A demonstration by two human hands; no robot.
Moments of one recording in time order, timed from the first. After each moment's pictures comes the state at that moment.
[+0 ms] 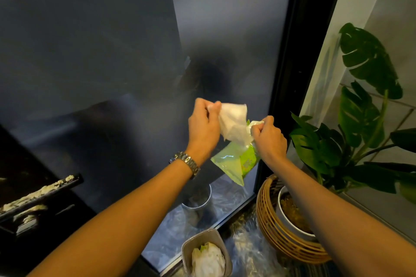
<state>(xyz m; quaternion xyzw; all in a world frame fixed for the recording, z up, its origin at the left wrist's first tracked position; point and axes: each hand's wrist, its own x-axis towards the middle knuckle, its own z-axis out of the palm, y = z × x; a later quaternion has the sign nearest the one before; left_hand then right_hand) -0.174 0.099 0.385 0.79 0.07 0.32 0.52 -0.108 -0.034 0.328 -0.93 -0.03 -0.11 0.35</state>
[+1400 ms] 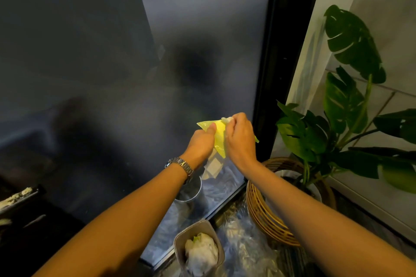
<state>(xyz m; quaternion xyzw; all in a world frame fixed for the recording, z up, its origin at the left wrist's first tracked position) -0.141 0.086 0.321 0.79 0.19 0.00 0.58 -0.124 -0.009 0.309 -0.84 -0.10 -0.17 0.51</state>
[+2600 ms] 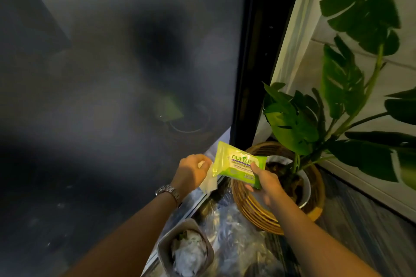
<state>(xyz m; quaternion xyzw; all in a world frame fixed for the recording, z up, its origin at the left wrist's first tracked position) -0.086 0.092 0.192 0.90 0.08 -0.08 0.43 -0.066 -0.102 0.133 -0.54 0.36 0.18 0.74</state>
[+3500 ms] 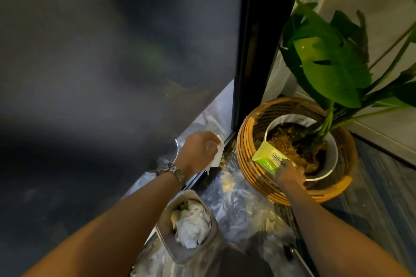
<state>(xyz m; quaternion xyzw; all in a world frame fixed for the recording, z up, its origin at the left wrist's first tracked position) -0.051 0.078 0.073 0.93 -0.01 -0.13 0.34 -0.058 -0.147 -0.058 -0.85 0.38 0.23 0.29</state>
